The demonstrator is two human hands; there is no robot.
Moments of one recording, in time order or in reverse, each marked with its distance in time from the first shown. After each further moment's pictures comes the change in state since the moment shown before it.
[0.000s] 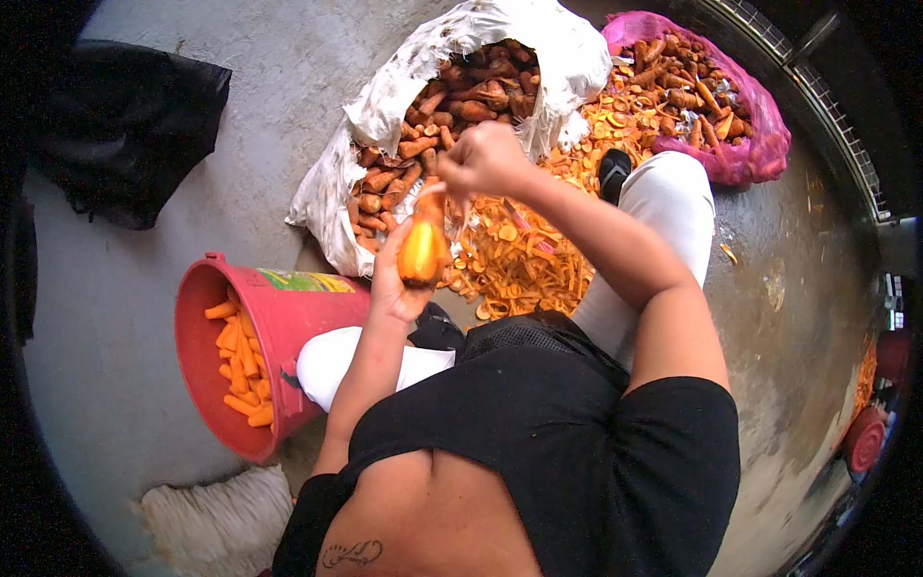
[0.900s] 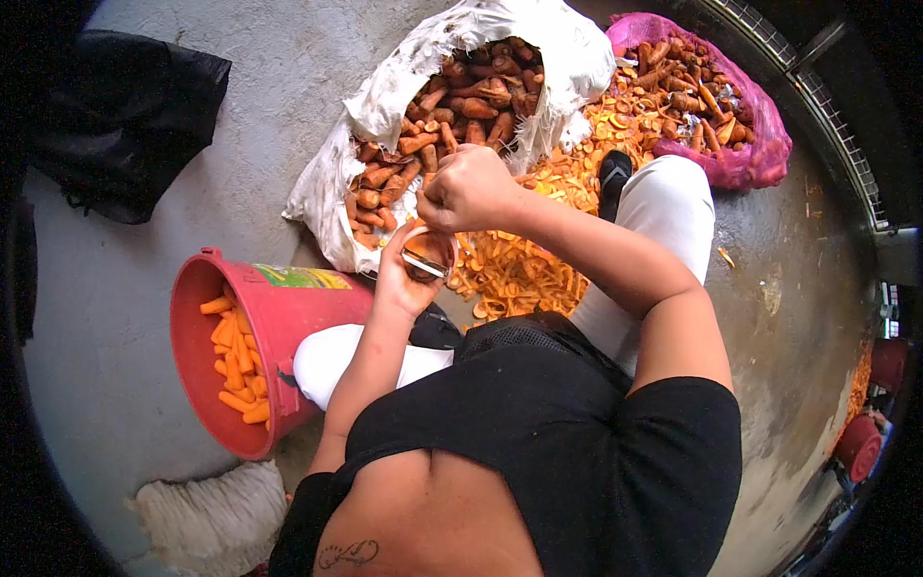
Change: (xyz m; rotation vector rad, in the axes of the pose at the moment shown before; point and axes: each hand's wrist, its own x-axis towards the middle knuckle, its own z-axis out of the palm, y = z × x) left_hand 0.019 -0.009 -0.024 -0.187 0.146 -0.104; right_hand -0.006 -0.039 0.008 -0.125 0.037 -0.310
